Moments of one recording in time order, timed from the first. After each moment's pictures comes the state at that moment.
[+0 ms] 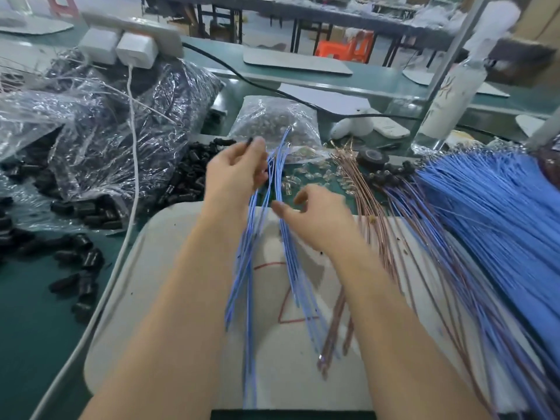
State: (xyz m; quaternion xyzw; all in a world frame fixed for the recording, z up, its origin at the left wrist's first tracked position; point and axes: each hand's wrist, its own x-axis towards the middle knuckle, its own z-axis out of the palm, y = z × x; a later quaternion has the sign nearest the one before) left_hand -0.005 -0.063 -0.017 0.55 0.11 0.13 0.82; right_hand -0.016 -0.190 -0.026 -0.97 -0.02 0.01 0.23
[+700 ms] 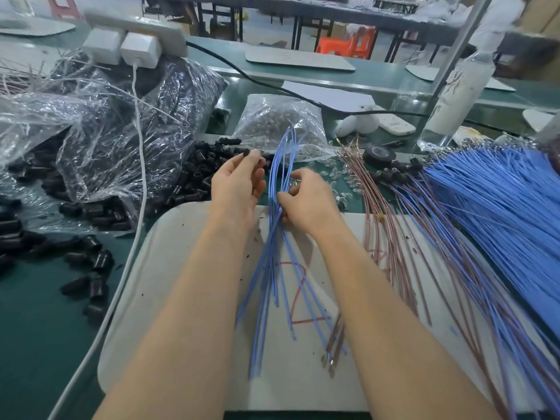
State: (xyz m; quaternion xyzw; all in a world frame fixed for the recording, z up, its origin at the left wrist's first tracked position) left_hand 0.007 -0.058 -0.036 0.43 0.18 0.10 0.88; right_hand 0.004 -0.157 -0.032 -0.90 0.00 0.01 0.43
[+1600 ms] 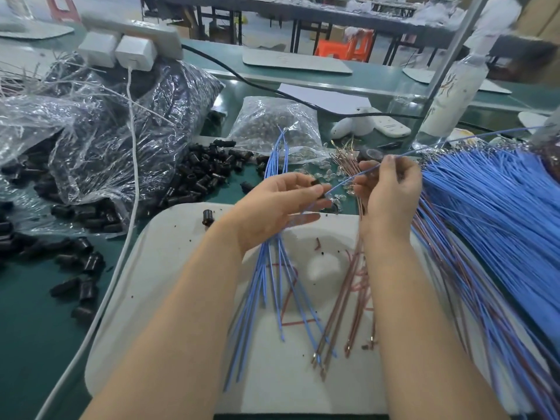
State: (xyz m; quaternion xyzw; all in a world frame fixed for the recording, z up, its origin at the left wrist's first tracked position) left_hand -0.009 -0.081 -0.036 0.55 -0.10 -0.18 0.81; right_hand -0.001 -0.230 -0.019 -0.56 0.10 -0.25 0.78
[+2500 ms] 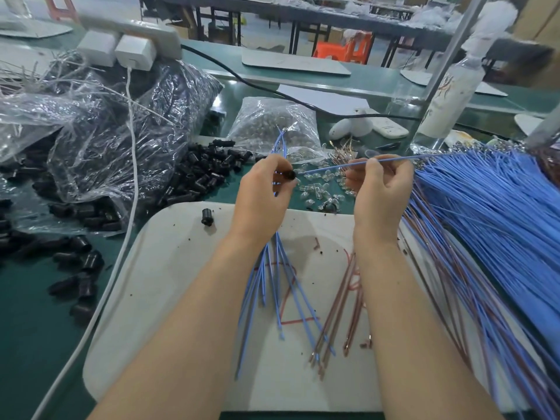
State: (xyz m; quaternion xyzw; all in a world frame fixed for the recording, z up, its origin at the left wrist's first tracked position) left_hand -0.003 -0.084 -0.049 0.81 -0.07 0.22 0.53; right_hand 0.001 -0.221 -0.025 -0.62 0.07 -0.31 0.72
